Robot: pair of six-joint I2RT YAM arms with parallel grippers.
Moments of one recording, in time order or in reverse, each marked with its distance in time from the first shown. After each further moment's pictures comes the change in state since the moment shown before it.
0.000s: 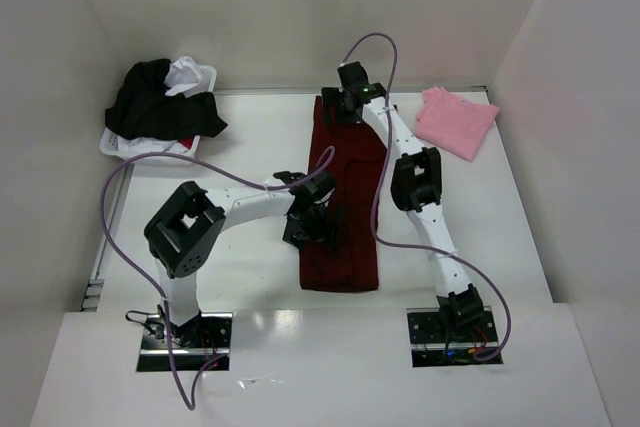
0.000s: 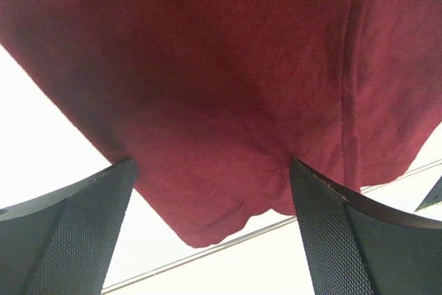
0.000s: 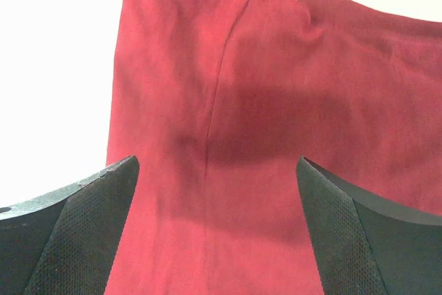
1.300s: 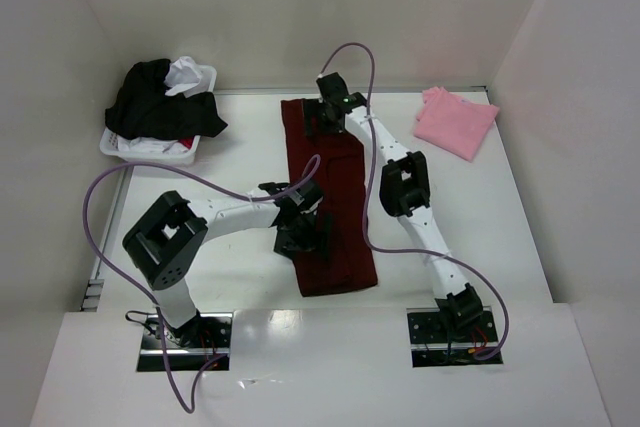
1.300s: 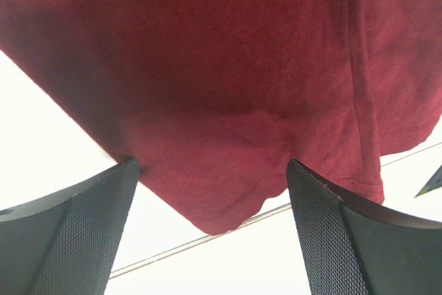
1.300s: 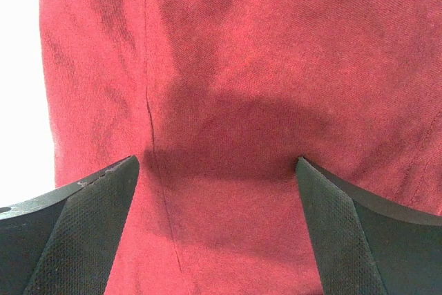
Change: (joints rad) left arm 0.003 -0.136 -0.185 0.068 0.014 -0.065; right arm 0.084 0.025 -0.018 0.028 -0.014 0.010
